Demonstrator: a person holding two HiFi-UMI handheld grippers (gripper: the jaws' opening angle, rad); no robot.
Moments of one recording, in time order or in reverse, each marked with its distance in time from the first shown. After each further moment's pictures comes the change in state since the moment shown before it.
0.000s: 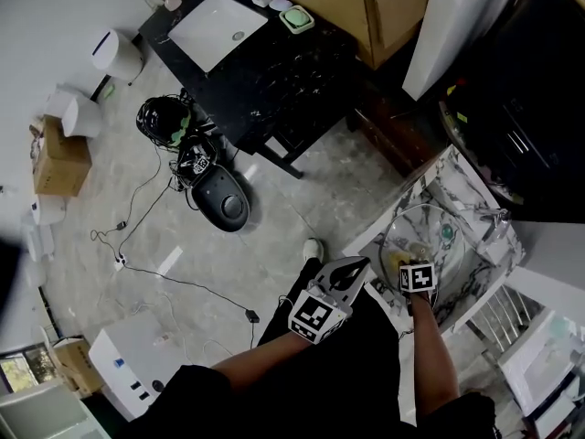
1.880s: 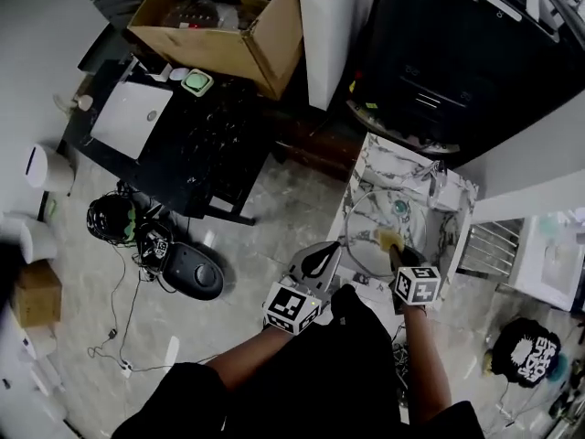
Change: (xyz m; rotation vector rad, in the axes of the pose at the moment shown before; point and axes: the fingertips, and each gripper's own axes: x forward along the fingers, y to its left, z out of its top) left arm 0.007 -0.004 0.064 0.129 -0.036 -0.317; right arm -0.167 0.008 0.031 0.377 -0.604 -0.218
